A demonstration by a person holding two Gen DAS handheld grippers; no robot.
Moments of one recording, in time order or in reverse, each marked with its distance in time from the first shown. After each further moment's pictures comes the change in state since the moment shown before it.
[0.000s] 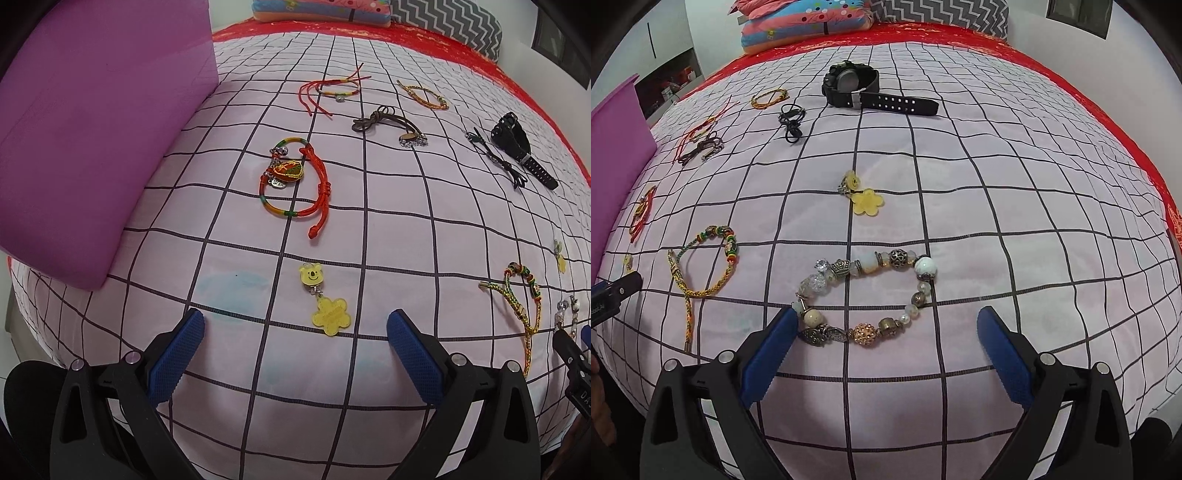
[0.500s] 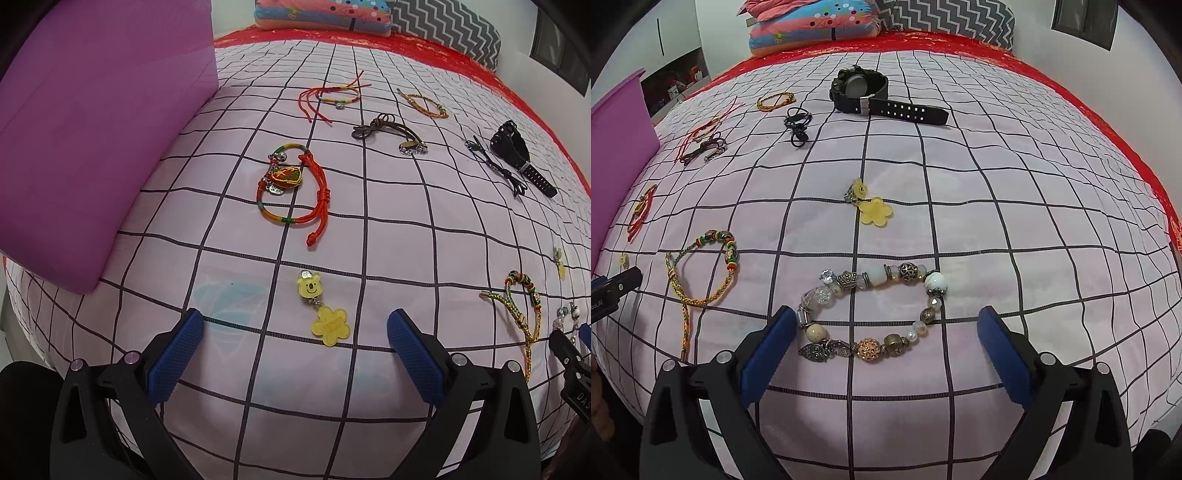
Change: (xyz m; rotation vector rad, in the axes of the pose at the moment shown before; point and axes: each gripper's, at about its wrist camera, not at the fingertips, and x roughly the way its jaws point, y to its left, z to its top) left arm 0.004 0.000 -0.003 -0.018 -0.046 -0.014; right arm 0.008 0.005 0.003 -0.030 -0.043 -0.008
